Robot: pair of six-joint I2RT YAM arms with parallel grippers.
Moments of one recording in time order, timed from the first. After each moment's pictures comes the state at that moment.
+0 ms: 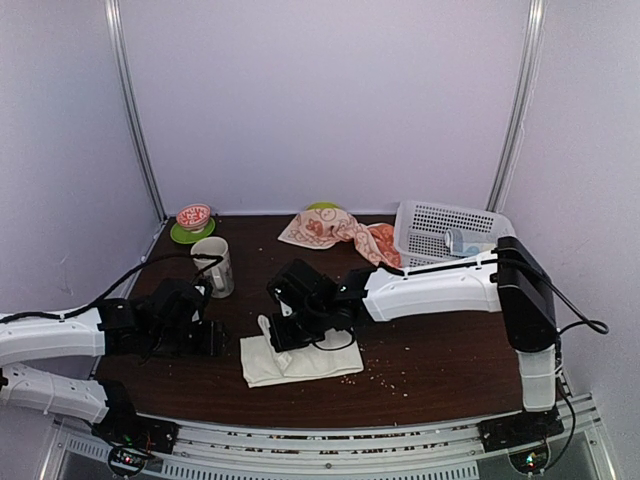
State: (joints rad) left arm -0.86 1.00 0.53 -0.42 -0.23 -0.71; right arm 1.16 2.08 1.59 -0.38 -0.07 0.73
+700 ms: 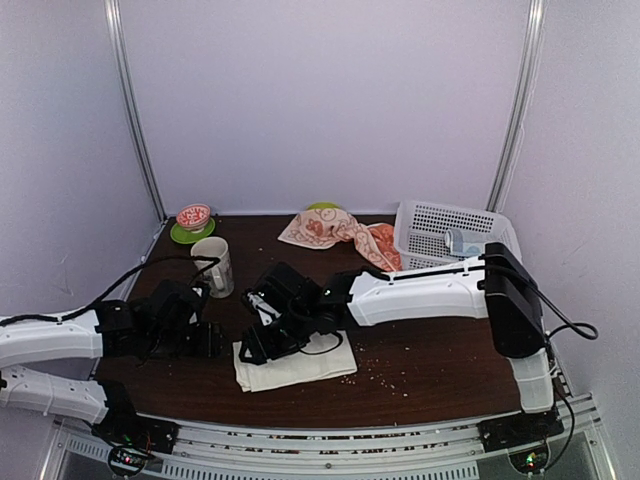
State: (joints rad) left arm -0.86 0.99 0.52 -0.44 -0.23 -0.72; right arm 1.19 2.15 1.70 -0.40 -0.22 0.66
